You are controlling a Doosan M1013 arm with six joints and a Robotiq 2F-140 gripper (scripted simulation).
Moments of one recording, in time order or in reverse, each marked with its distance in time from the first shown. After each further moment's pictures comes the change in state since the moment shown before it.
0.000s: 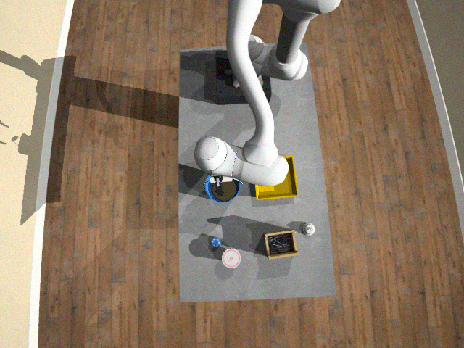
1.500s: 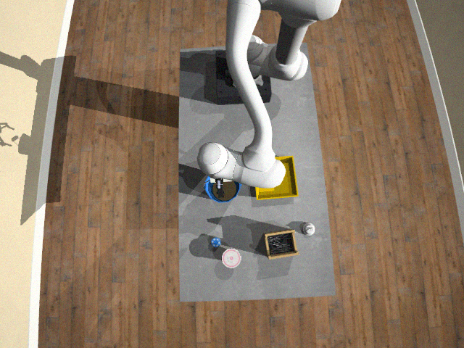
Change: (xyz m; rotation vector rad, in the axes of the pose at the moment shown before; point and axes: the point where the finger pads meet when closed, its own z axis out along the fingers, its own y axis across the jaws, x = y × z) arm -0.001 0.000 0.053 0.001 -0.002 0.003
